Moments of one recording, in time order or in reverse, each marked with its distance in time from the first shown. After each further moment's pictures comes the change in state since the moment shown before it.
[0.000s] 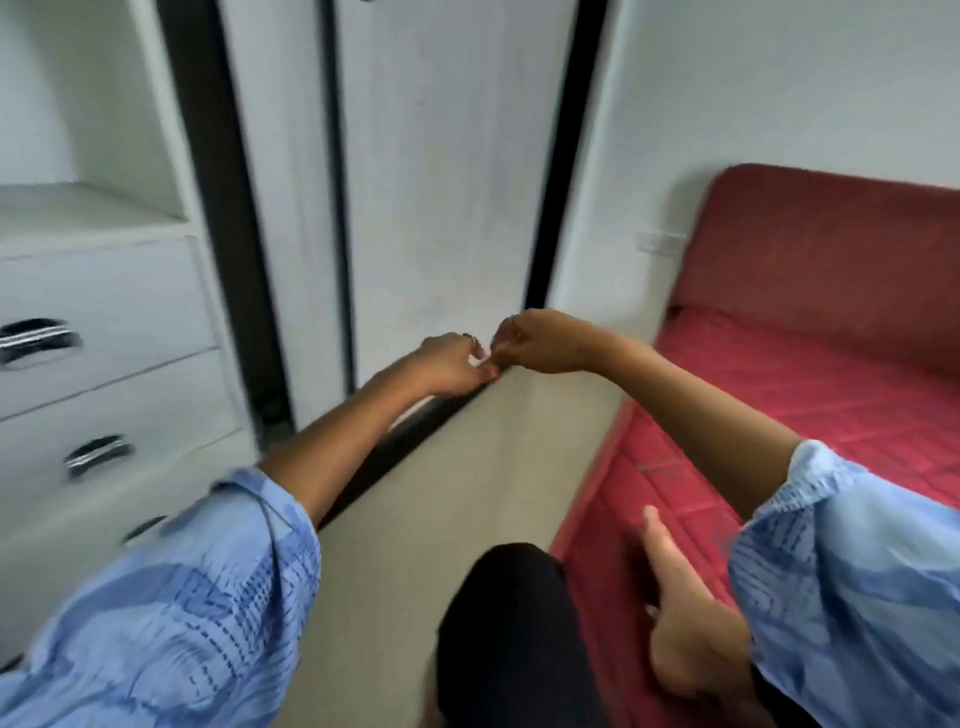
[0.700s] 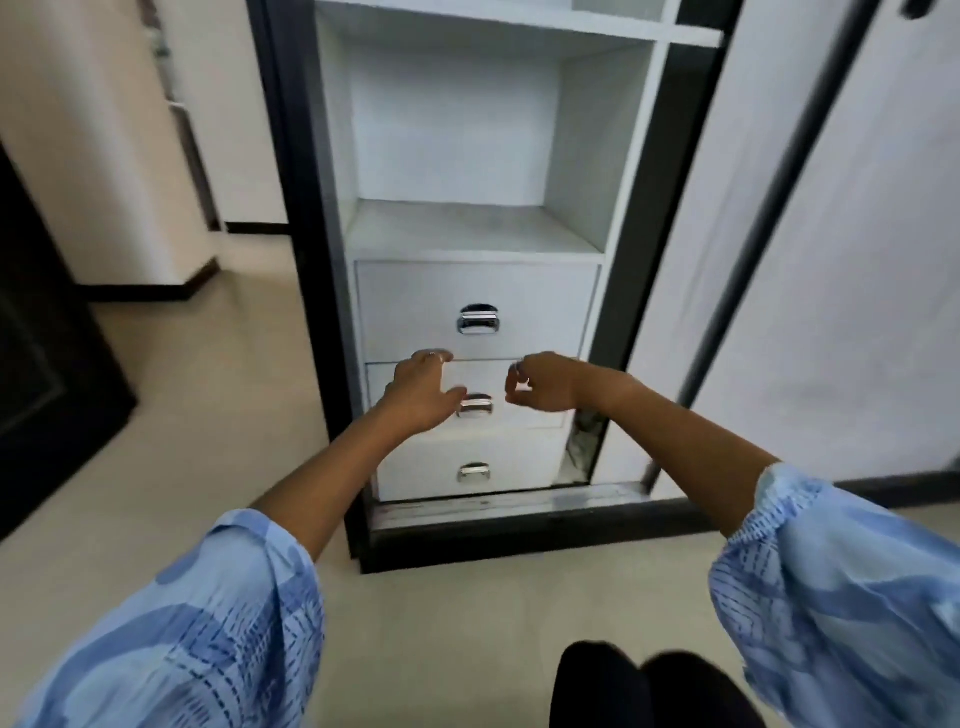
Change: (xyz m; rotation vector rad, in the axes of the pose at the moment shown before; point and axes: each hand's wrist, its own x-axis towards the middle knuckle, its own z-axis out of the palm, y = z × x) left_hand -0.208 -0.250 -0.070 -0.091 0.535 -0.852; right_hand 0.156 -0.295 0.085 -0.051 -0.283 -0.800
